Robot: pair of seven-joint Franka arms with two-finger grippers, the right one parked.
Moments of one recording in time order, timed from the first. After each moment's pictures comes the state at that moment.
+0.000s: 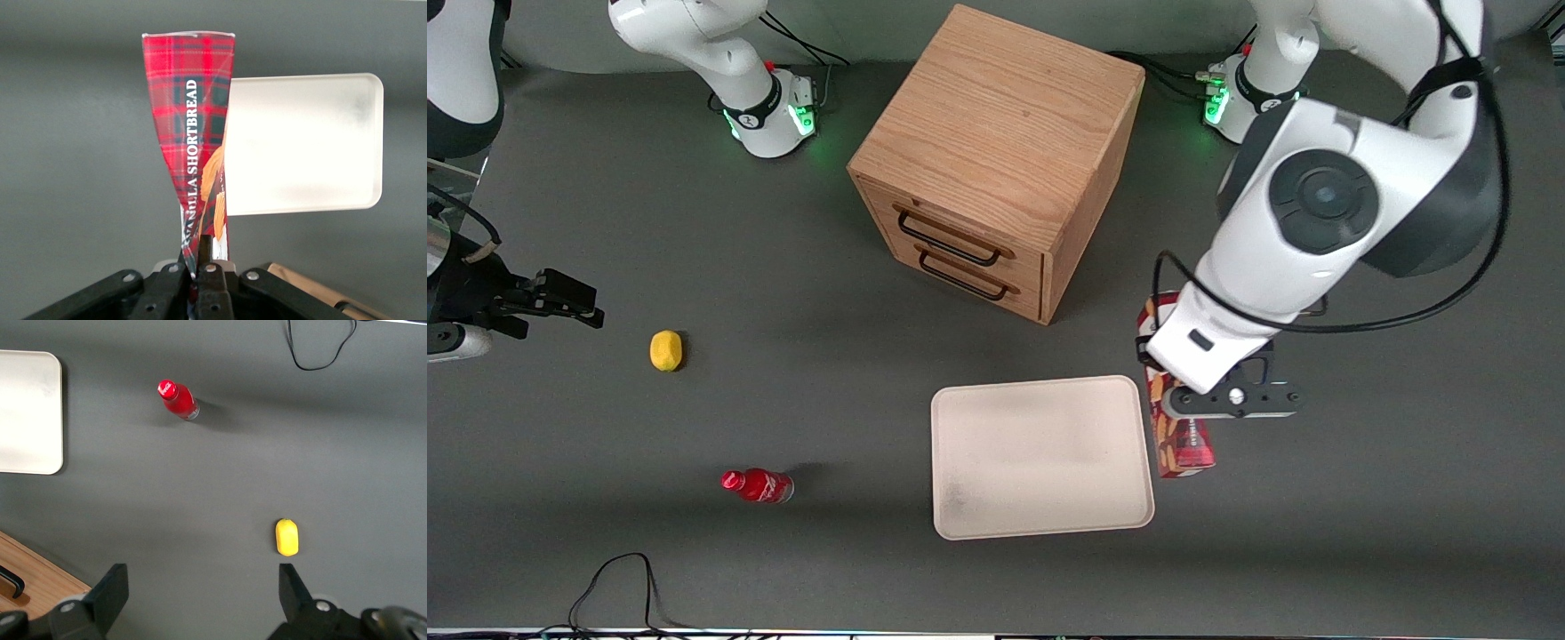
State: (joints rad) arm -0.37 0.60 -0.13 -0.96 0.08 1.63 -0.55
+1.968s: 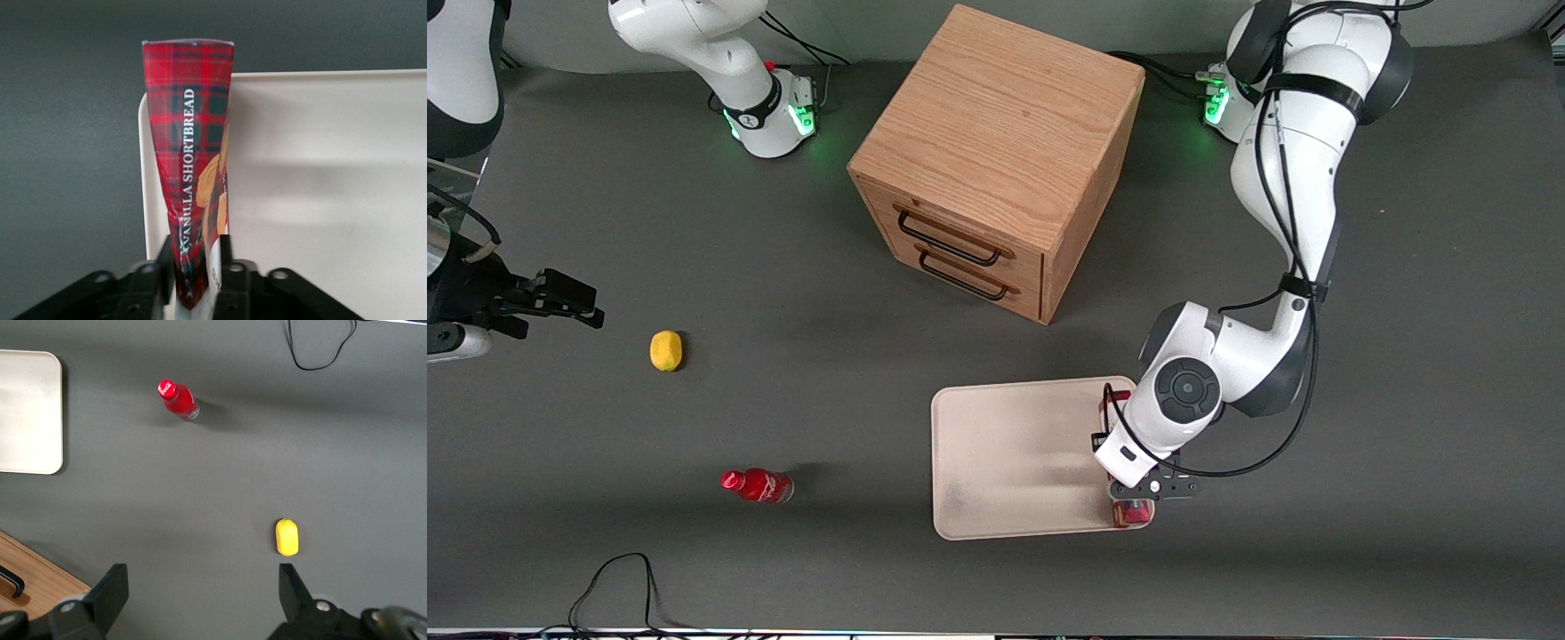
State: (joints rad) arm -0.36 0.94 -0.11 -1.10 0.10 2.12 -0.51
